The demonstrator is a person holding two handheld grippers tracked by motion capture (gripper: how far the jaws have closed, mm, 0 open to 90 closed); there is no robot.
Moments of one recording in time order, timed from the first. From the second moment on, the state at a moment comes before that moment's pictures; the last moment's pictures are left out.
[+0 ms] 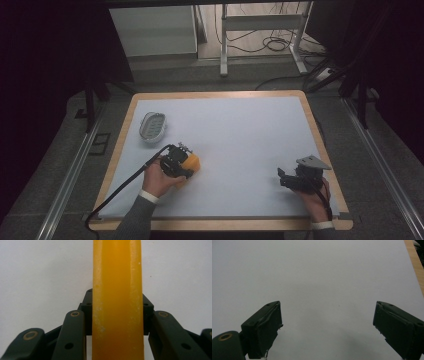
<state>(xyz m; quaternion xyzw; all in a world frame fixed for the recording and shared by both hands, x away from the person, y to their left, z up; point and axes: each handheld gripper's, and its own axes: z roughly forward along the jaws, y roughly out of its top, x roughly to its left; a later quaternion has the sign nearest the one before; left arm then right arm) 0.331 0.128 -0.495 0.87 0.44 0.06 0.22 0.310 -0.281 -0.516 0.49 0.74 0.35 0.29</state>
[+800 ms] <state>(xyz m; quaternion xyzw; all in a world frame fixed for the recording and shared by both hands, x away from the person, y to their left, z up) 0.329 0.170 -0.466 0.84 0.46 0.07 0.27 0.309 -0.283 -0.515 0.50 0.74 0.35 0.29</state>
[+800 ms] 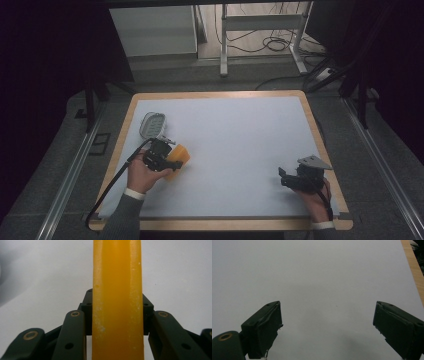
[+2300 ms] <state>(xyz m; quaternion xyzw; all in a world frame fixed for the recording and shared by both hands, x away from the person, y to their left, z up) 0.350 0.183 -0.438 0.84 0.47 0.08 0.27 0.310 -0.286 -0.515 0.50 0.74 0.35 0.29</state>
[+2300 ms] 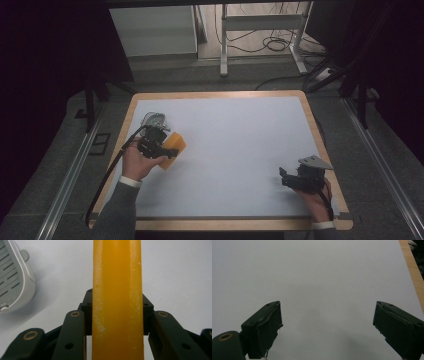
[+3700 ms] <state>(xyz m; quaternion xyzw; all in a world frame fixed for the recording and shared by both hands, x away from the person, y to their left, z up) 0.382 0.208 -0.416 0.82 0.50 0.10 0.27 0.311 -0.287 -0.518 0.50 0.74 0.34 0.29</state>
